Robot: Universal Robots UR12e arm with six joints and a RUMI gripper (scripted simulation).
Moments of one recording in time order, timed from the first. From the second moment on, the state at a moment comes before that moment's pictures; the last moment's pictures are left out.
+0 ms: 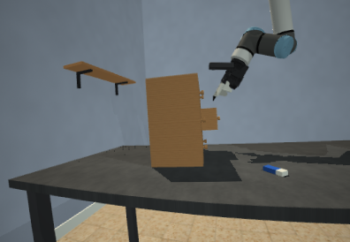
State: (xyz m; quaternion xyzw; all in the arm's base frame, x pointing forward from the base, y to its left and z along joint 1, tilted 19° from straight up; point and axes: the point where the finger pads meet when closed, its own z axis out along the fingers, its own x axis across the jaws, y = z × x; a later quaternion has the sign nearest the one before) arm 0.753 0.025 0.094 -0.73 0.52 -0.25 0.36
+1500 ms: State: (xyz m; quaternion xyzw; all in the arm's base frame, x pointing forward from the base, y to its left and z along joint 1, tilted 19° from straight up) arm 0.677 0.003 0.132 -0.77 0.58 -0.15 0.22
